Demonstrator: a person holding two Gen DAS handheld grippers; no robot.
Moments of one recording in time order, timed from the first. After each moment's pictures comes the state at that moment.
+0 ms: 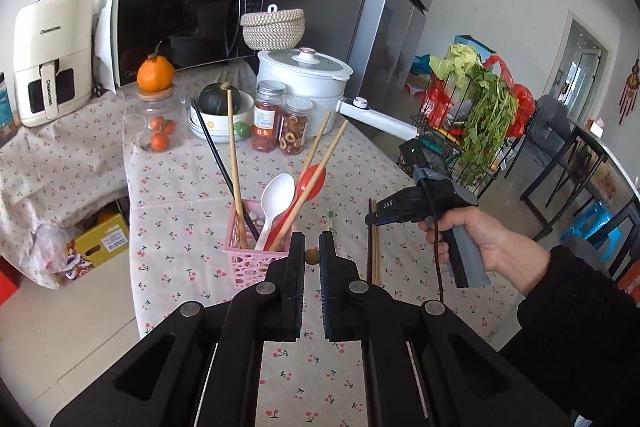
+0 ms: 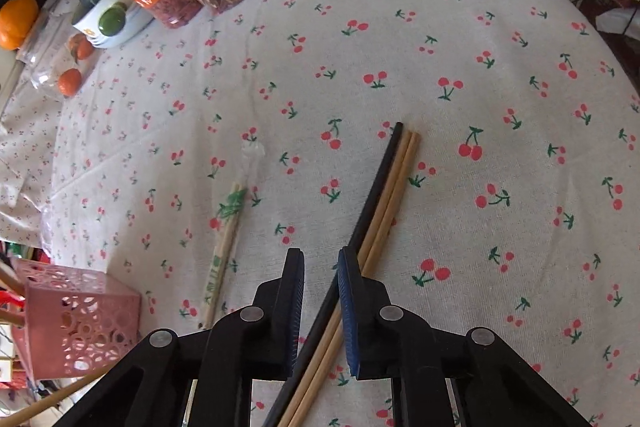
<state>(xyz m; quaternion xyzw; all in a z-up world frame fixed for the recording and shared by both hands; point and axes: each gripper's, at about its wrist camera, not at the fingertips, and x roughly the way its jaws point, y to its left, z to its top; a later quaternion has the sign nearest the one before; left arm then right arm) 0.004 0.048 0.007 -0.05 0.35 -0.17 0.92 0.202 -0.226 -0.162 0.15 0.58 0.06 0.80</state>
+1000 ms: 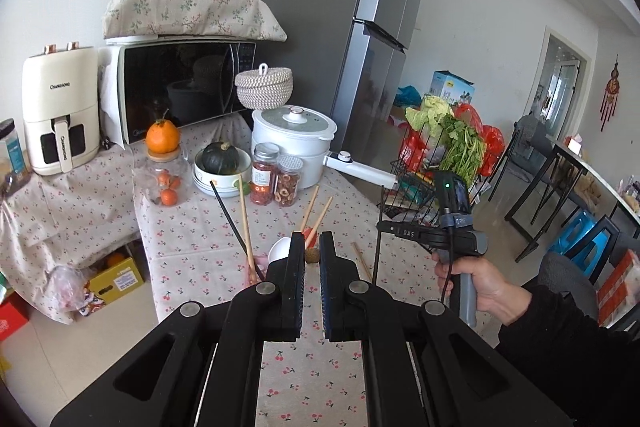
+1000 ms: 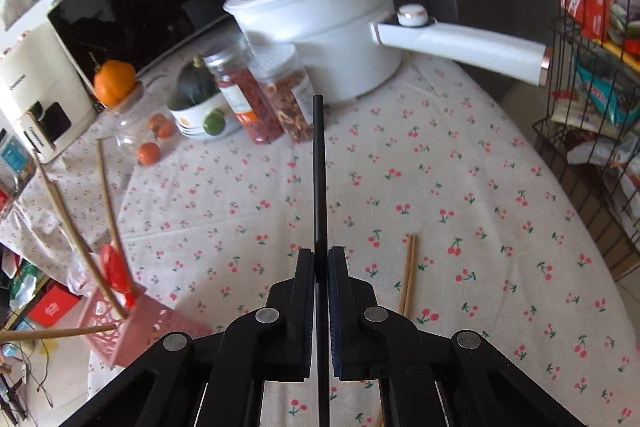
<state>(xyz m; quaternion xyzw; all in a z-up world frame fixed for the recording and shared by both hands) -0.027 0.081 0.099 -0.04 0.29 -0.20 0.94 0.123 -0.215 -0.050 0.12 0.38 0.09 0.91</state>
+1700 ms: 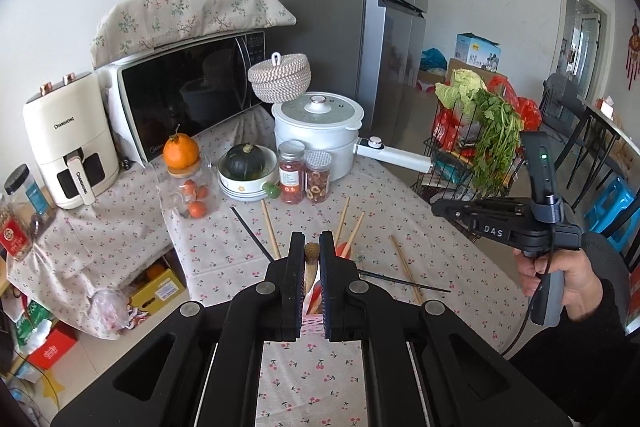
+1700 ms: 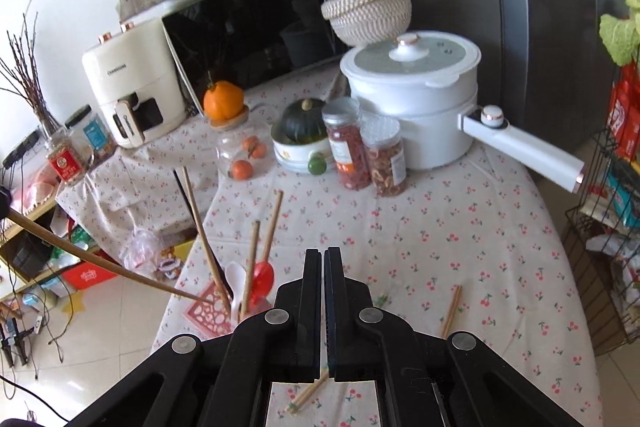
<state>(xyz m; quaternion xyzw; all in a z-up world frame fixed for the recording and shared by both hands) 0.022 0.052 0.125 0.03 0.33 -0.15 0.93 0.086 -0.183 0.036 0.05 0.36 0.18 0.91</state>
